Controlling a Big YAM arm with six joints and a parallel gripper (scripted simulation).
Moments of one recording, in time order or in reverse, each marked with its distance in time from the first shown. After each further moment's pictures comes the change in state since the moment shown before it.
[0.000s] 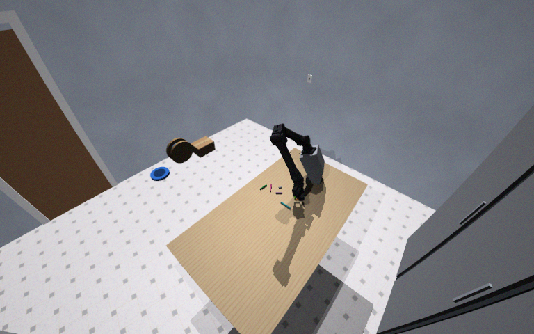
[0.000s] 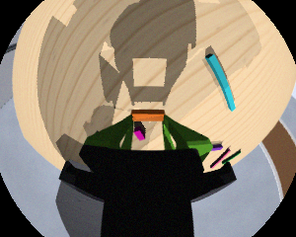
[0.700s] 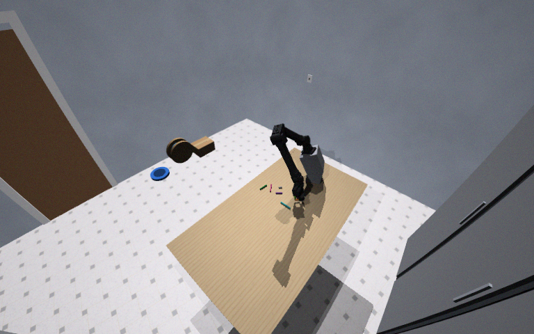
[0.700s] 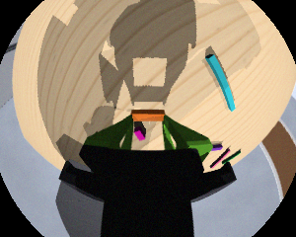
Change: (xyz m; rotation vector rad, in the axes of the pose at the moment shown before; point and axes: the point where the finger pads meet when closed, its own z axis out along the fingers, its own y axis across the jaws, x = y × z) arm 0.000 0.000 0.000 0.000 -0.001 -0.001
